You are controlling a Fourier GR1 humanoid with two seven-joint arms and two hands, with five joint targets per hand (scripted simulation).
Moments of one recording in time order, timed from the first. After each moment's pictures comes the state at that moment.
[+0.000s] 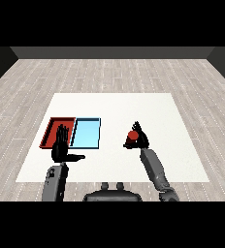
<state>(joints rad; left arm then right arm) 0.02 0.04 0.06 -1.62 0.14 -0.11 -0.48 -0.39 -0.01 -0.01 -0.88 -0.26 0.12 -0.39</state>
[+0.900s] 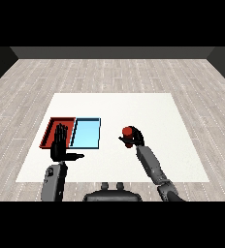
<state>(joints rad) 0.01 0.05 0.08 -1.61 0.15 -0.12 -0.48 -0.51 -0.01 0.07 -0.70 -0.25 -0.09 -0.41</state>
